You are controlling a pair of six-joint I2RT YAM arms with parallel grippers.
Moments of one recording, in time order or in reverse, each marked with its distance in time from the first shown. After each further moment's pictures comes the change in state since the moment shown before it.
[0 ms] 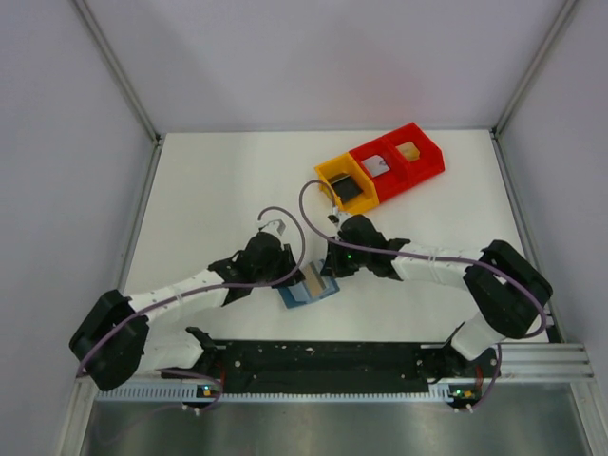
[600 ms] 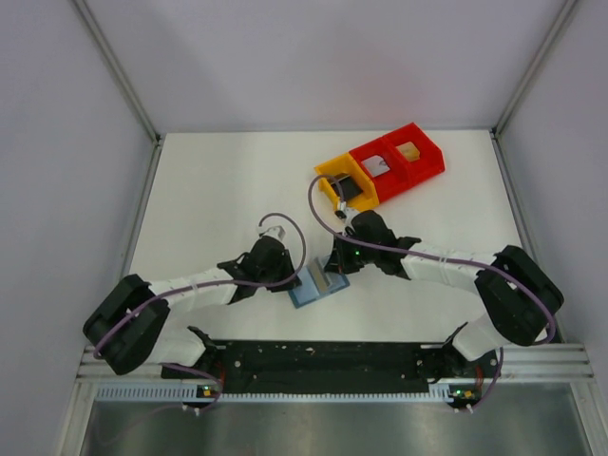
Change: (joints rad) left arm 0.012 0.141 -0.032 0.056 -0.020 -0.008; right arm -0.071 -0.076 -0.040 0.000 -0.061 -0.024
